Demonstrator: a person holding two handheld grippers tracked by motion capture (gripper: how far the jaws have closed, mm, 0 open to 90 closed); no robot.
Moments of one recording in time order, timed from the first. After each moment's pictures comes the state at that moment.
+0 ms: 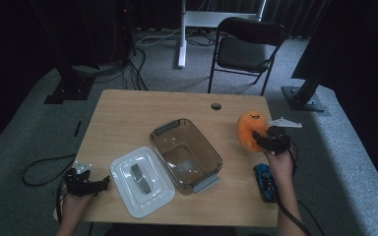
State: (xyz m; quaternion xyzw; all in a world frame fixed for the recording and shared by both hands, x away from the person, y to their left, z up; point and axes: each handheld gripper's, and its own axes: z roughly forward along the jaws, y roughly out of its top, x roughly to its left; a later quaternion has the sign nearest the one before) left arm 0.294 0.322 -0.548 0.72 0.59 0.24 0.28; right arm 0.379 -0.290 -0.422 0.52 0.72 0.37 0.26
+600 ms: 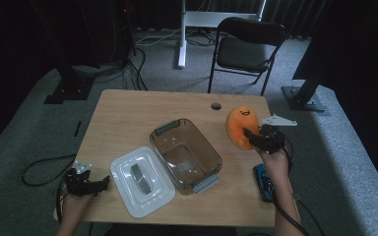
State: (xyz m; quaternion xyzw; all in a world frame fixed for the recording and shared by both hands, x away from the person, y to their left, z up) left arm 0.294 0.322 -0.548 0.72 0.59 0.24 0.28; right arm 0.365 -0.261 -0.395 0.47 0.74 0.40 0.26
